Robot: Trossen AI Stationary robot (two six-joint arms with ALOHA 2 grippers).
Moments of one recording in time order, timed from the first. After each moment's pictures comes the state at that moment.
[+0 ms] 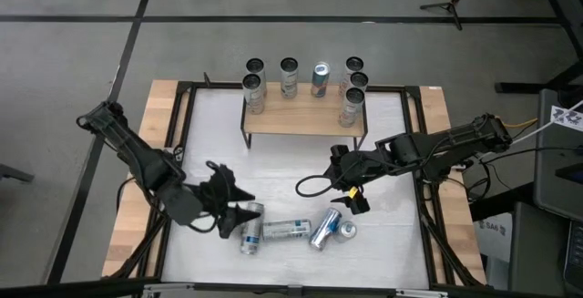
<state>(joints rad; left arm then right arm) -0.68 1.32 1.31 -0.55 -0.61 -1.12 0.29 1.44 1.41 -0.83 -0.01 -0.03</state>
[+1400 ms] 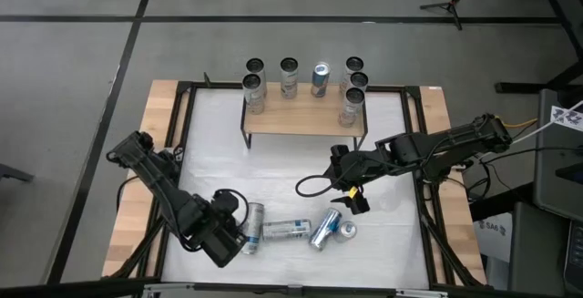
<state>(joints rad) -0.71 1.80 1.84 -1.57 -0.14 -1.69 0.29 1.44 1.41 -0.83 -0.01 -0.03</state>
